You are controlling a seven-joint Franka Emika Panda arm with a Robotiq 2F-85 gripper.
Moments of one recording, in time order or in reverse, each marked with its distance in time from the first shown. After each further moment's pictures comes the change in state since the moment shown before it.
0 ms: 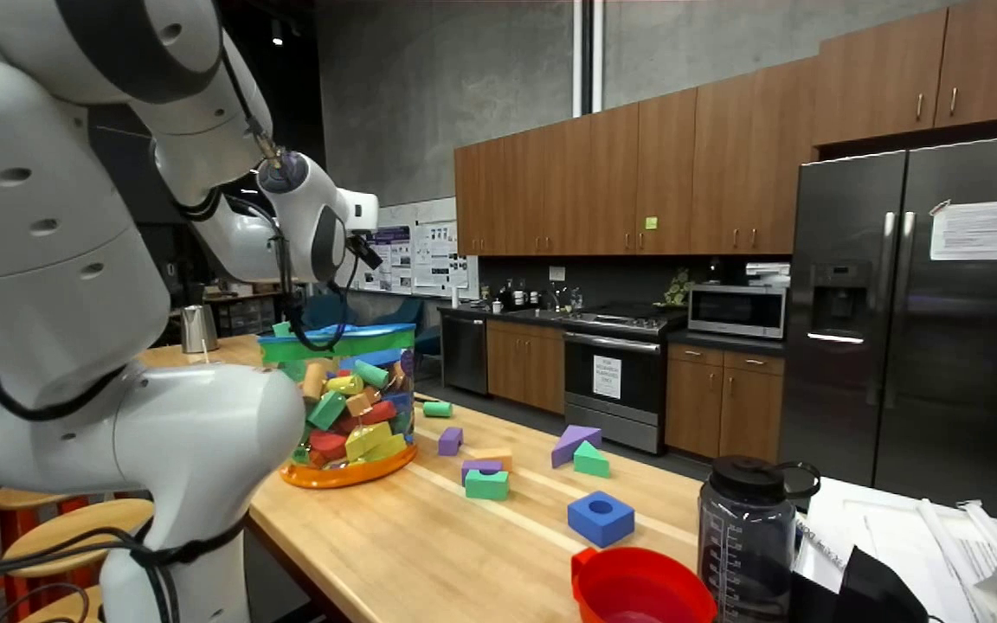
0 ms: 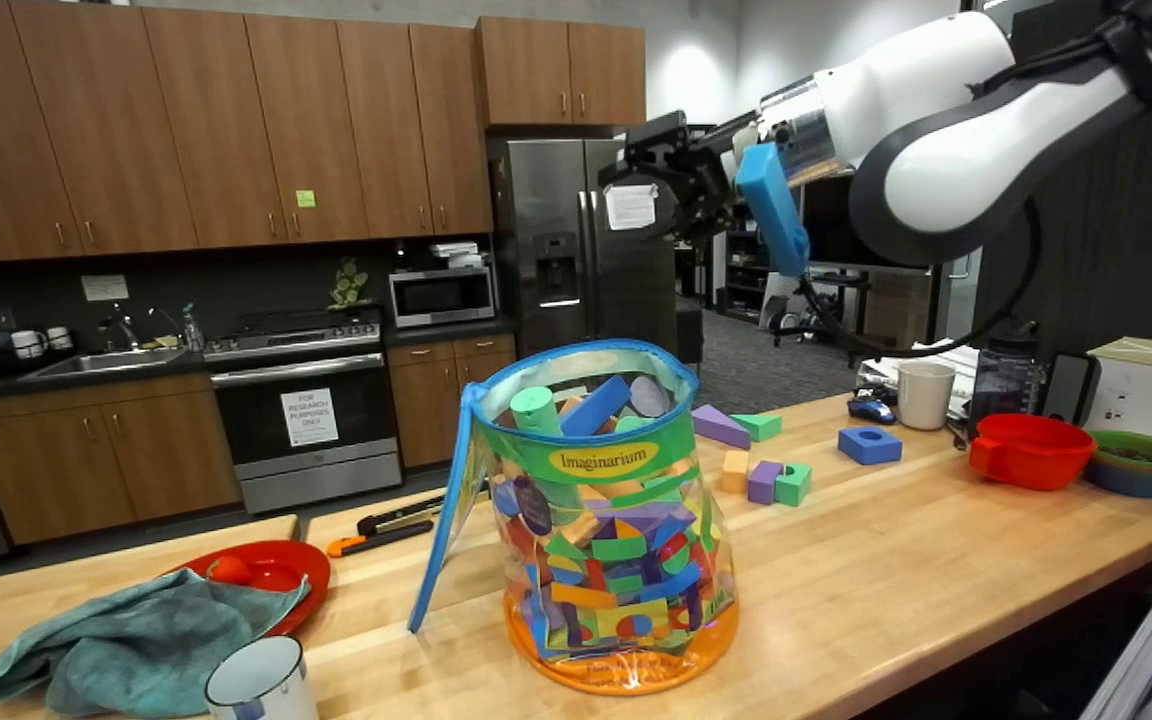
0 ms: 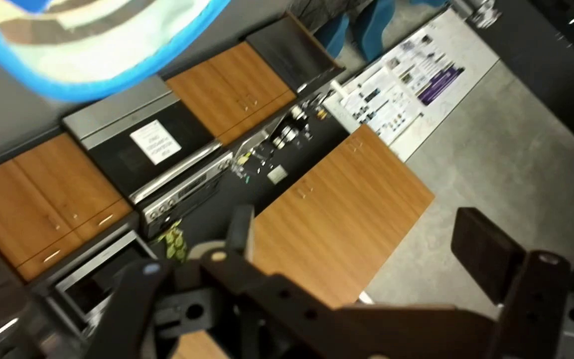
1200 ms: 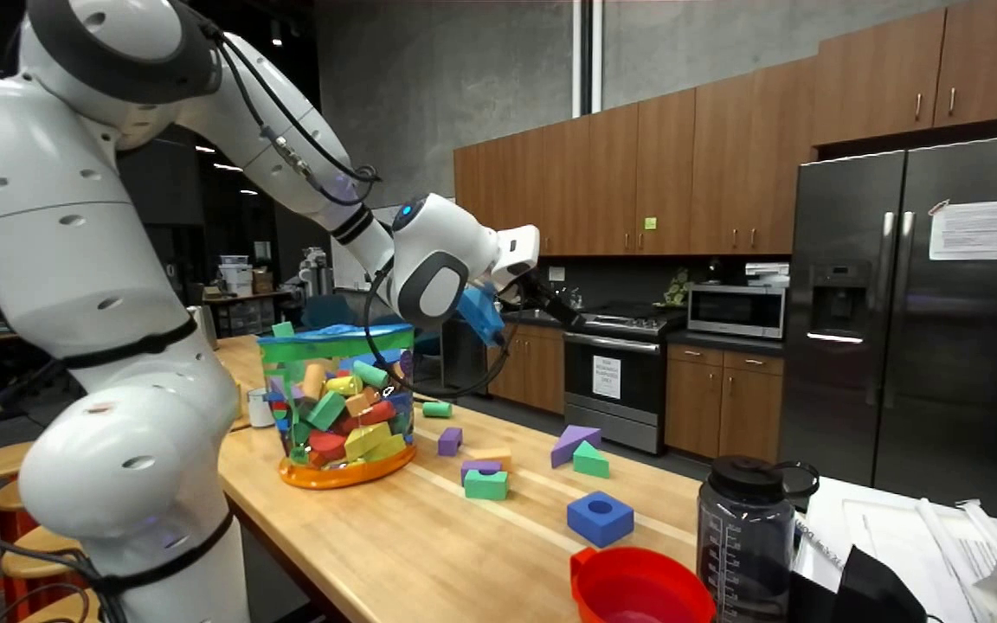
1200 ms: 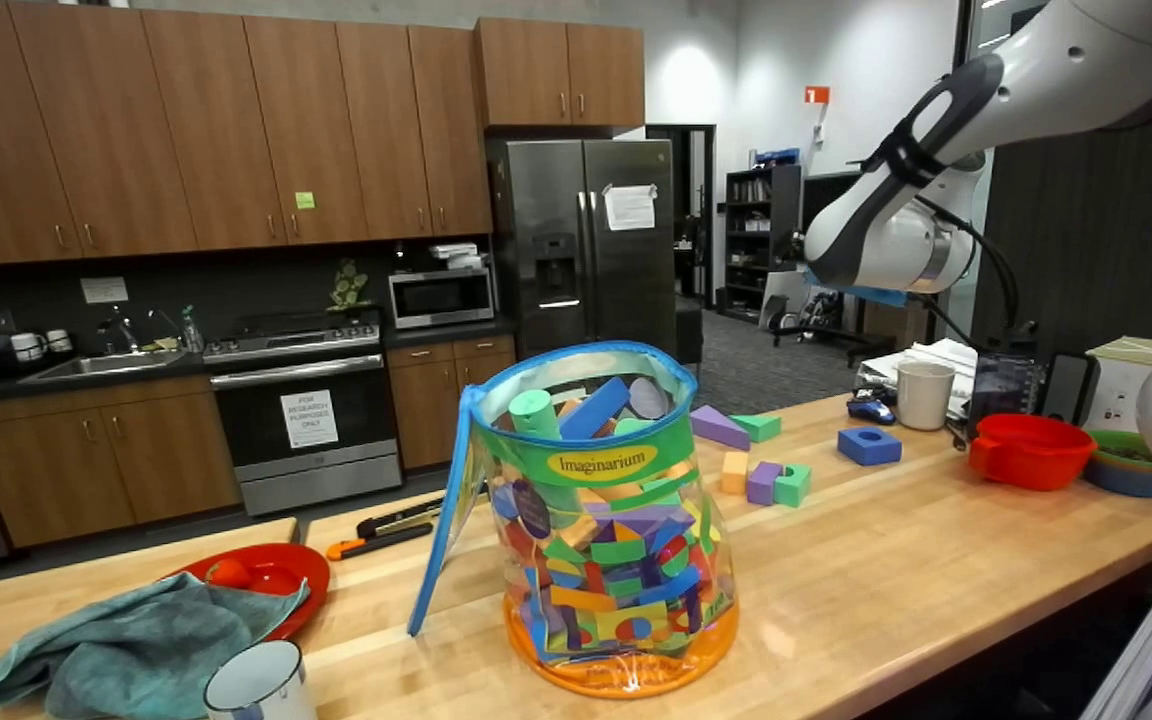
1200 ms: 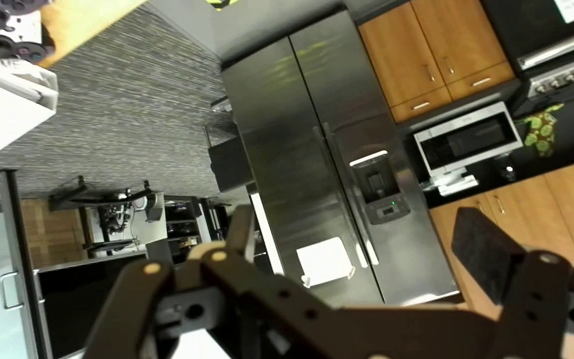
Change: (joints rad) arm -1.328 0.249 0.696 0.055 0.531 -0.008 -0.589
